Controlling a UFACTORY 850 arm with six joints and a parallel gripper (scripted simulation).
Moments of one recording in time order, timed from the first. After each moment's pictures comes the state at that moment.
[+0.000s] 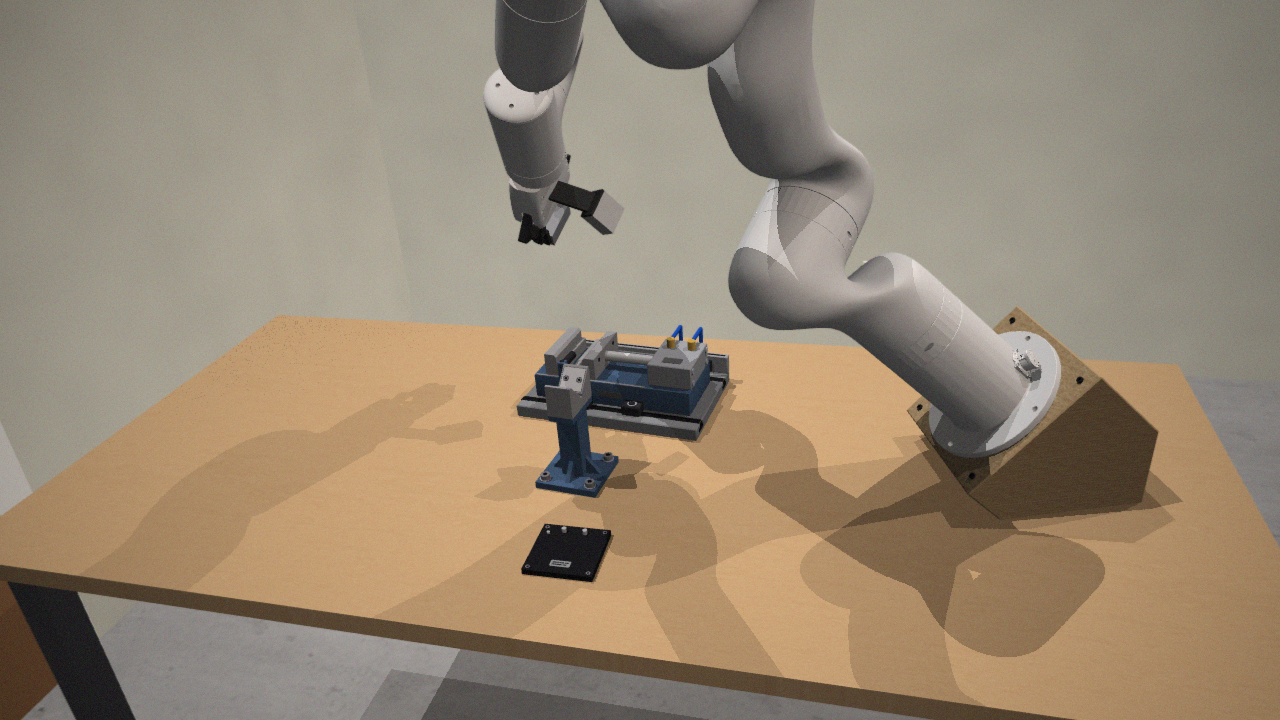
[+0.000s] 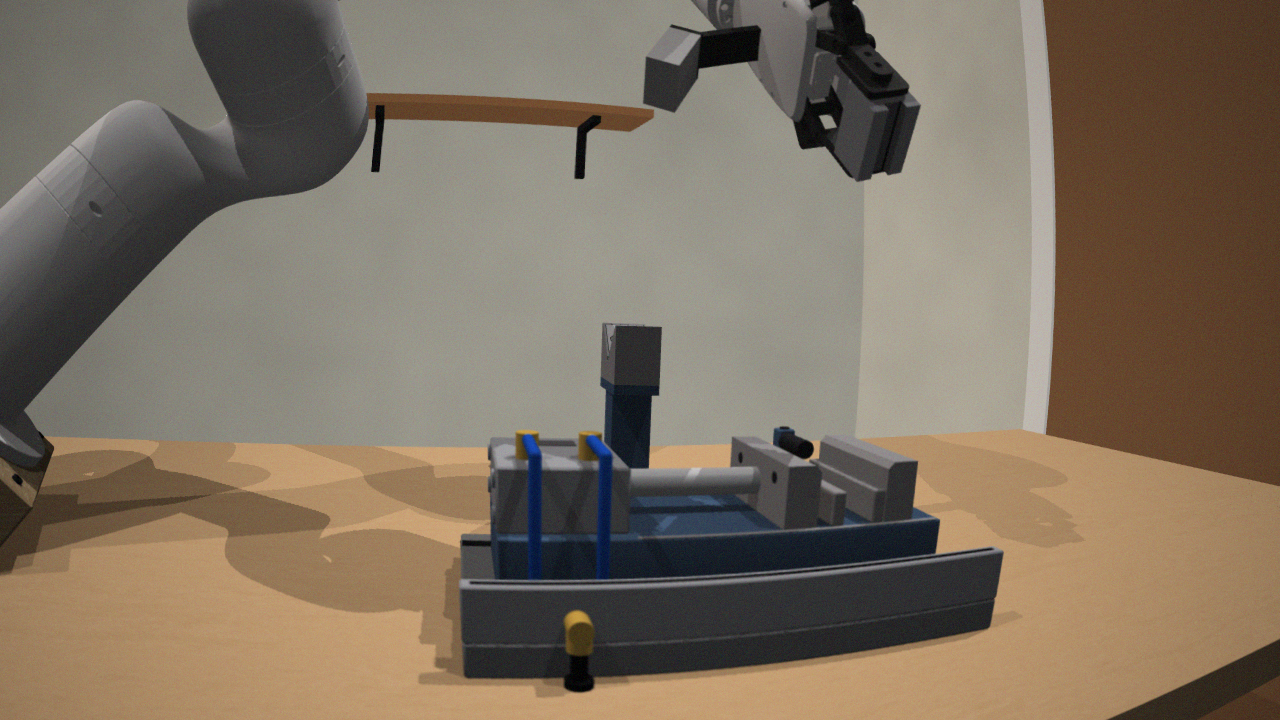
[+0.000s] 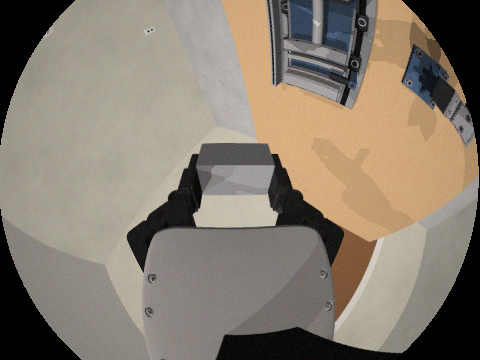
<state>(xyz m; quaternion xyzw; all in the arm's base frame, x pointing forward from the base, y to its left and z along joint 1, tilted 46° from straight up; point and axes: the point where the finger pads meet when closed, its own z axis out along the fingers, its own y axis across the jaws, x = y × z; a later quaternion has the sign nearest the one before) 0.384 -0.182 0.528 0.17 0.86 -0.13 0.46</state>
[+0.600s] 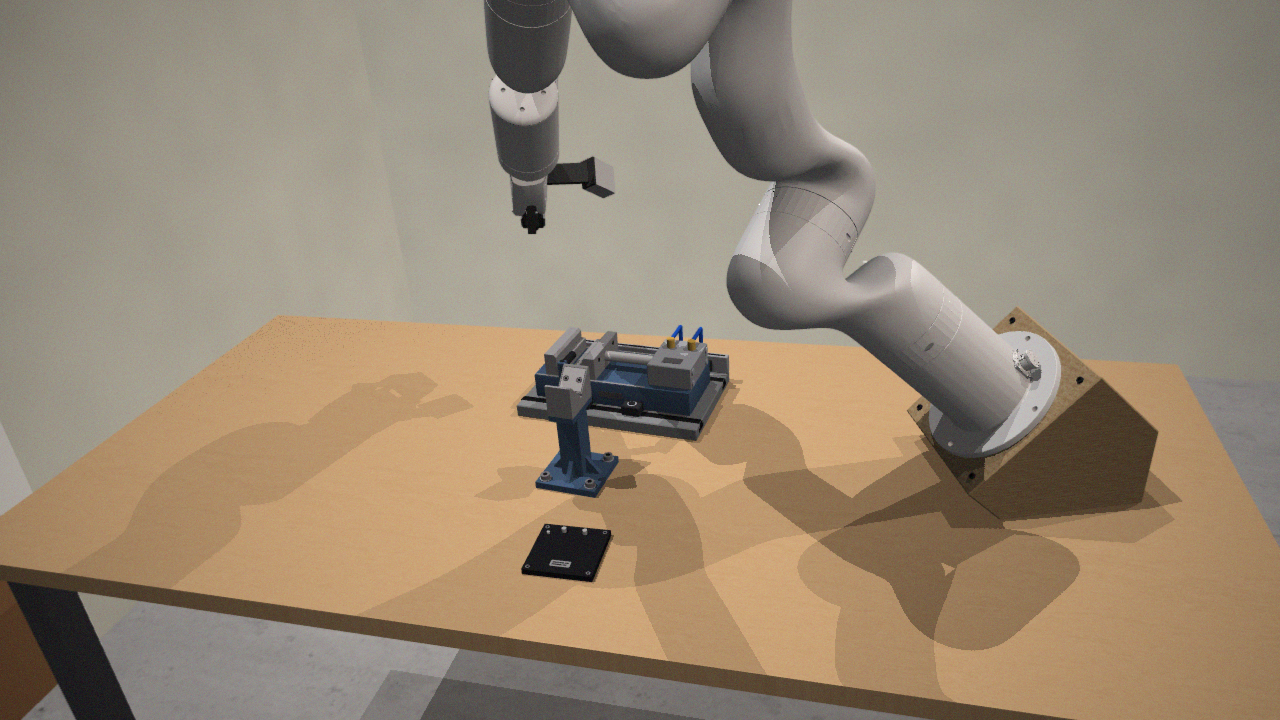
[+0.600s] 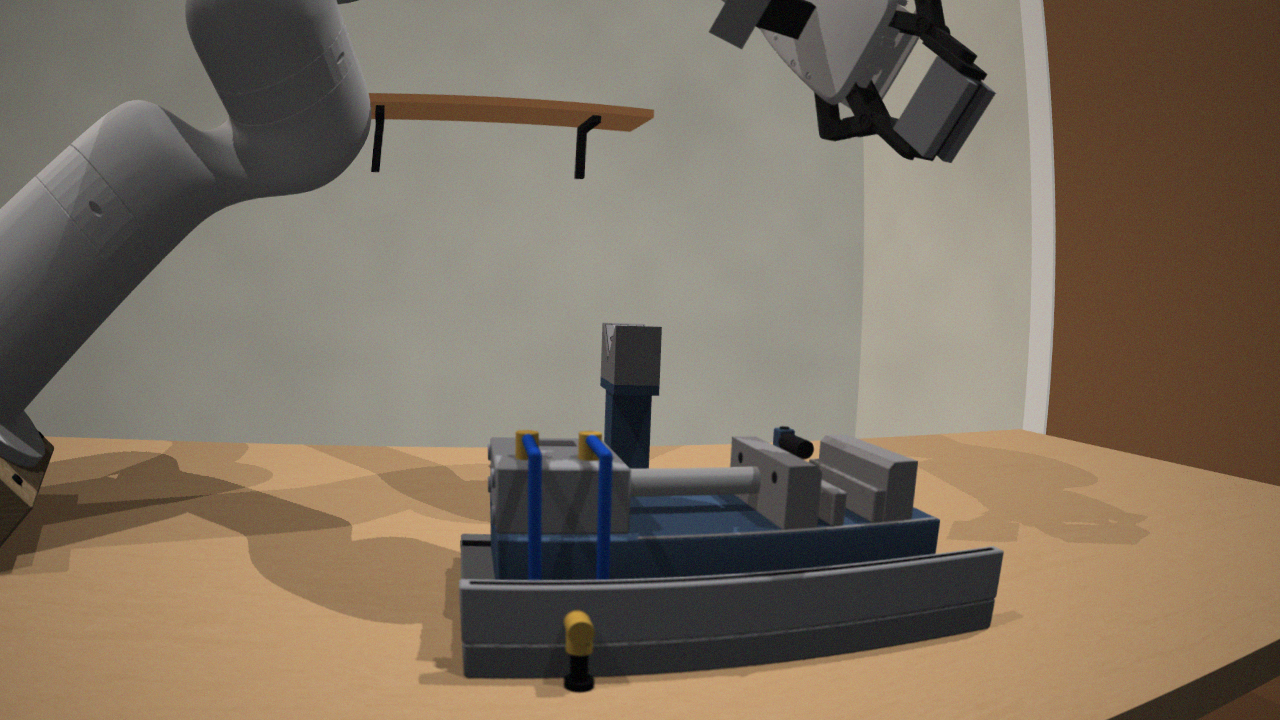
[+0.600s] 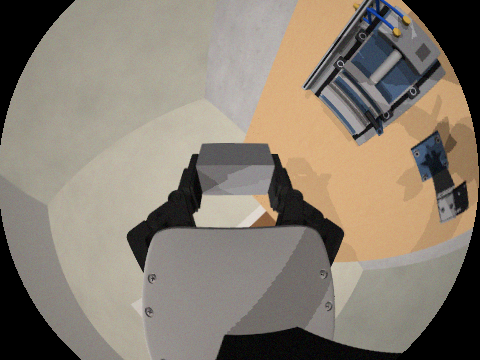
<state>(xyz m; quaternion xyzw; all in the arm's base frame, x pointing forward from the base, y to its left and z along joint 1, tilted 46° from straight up) 0.407 -0.213 0.556 -0.02 0.85 -0.26 0.46</state>
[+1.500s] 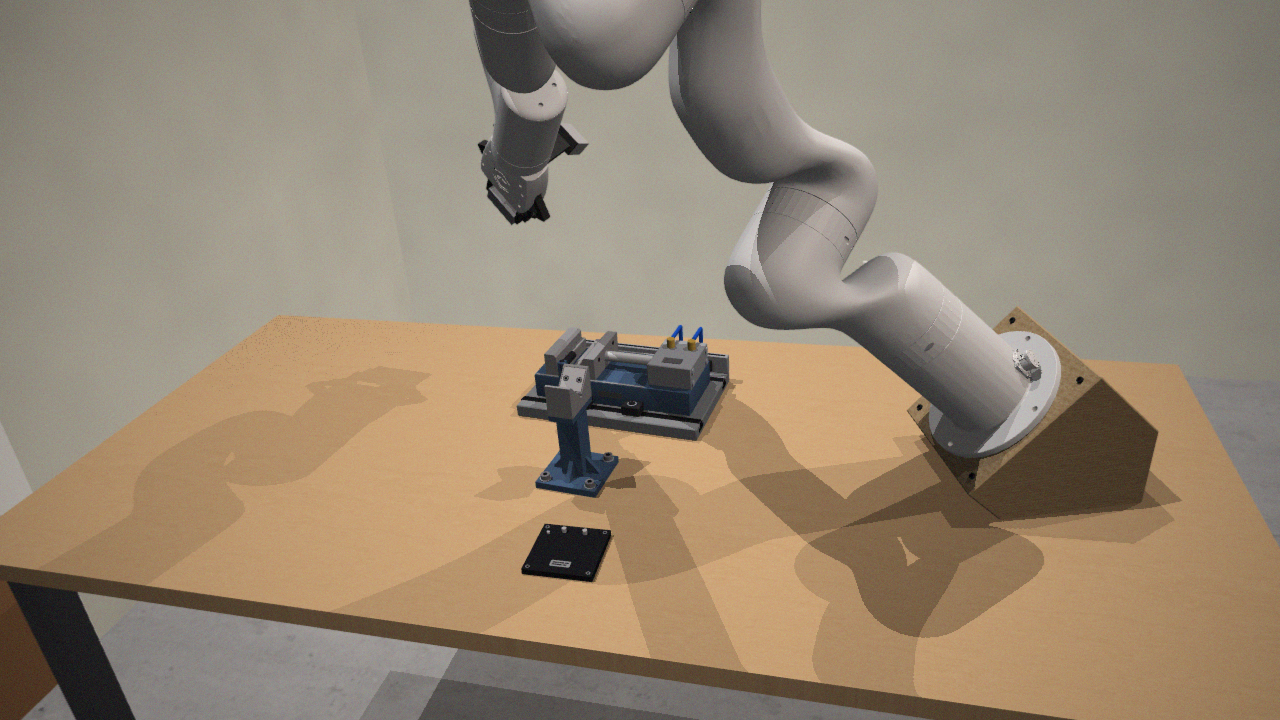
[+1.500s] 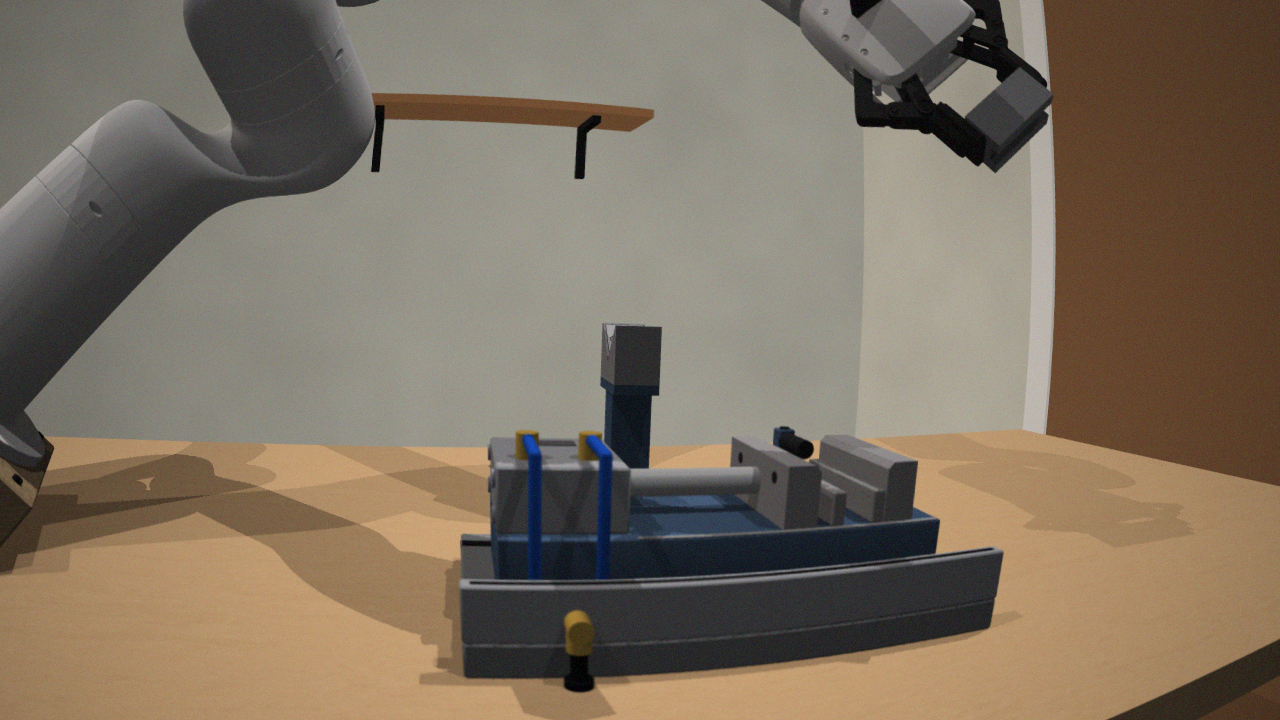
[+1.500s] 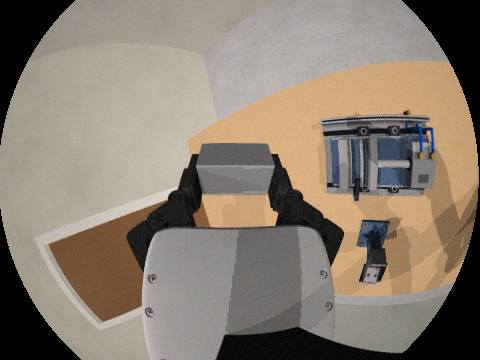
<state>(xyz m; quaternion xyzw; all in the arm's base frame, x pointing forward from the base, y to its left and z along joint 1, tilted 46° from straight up) 0.443 -0.228 0.581 -0.31 0.75 -0.42 0.41</state>
